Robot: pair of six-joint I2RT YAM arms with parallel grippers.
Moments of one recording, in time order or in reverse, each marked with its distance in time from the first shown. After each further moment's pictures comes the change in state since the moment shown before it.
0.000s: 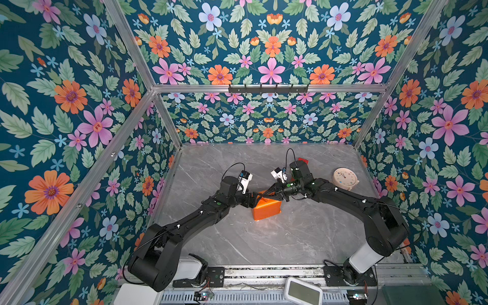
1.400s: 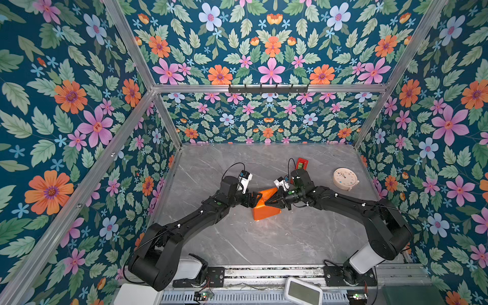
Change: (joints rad) left arm 0.000 0.005 0.002 0.007 -0.002 0.000; right arm 0.012 -0.038 -0.125 0.040 0.036 0.102
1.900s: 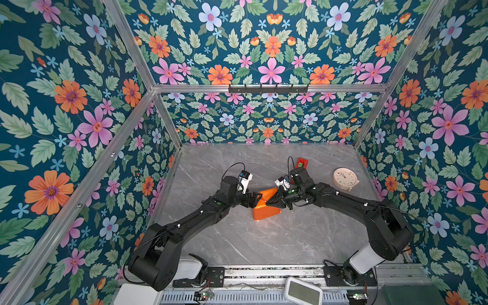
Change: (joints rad) left arm 0.000 0.000 0.000 0.000 0.003 0.000; right arm -0.002 -0.001 0.058 -0.155 0.037 -0.047
